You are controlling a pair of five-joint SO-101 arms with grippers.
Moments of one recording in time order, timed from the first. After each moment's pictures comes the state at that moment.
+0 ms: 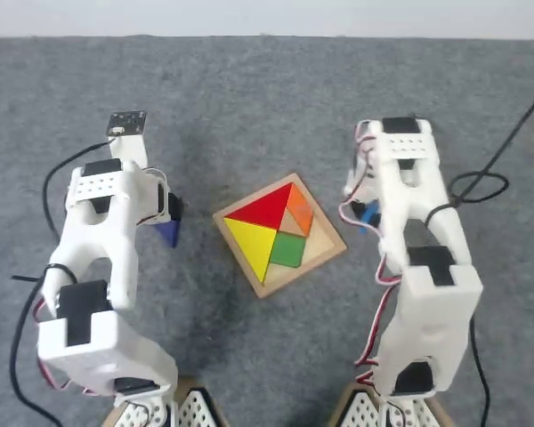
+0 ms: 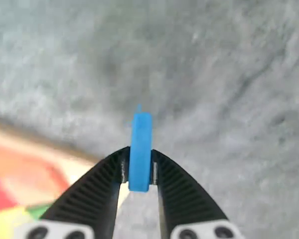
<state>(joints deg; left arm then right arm) -16.7 8.1 24.7 61.2 -0.6 -10.4 24.0 -9.1 88.4 -34.5</state>
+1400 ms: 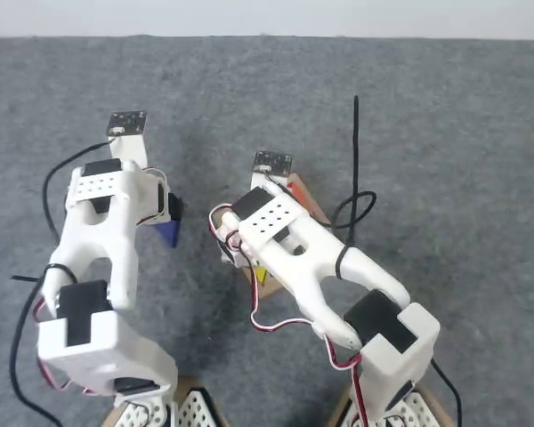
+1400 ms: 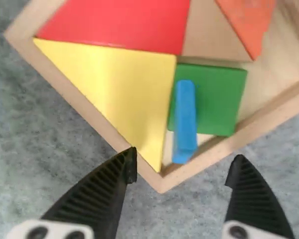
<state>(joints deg) -16.7 8.1 24.7 61.2 -0.6 -45.6 13.3 11.3 70.4 -49.9</state>
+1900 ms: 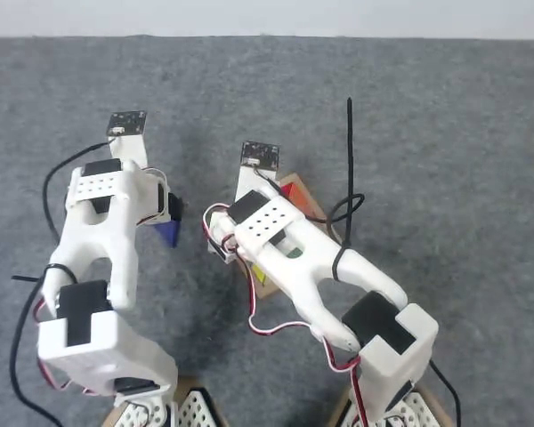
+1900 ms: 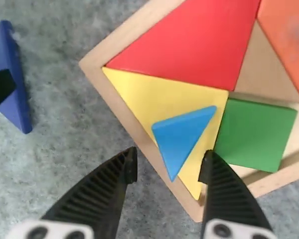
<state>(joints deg) -16.7 8.1 24.7 61.2 -0.6 -46.8 13.3 11.3 60.8 -48.8</state>
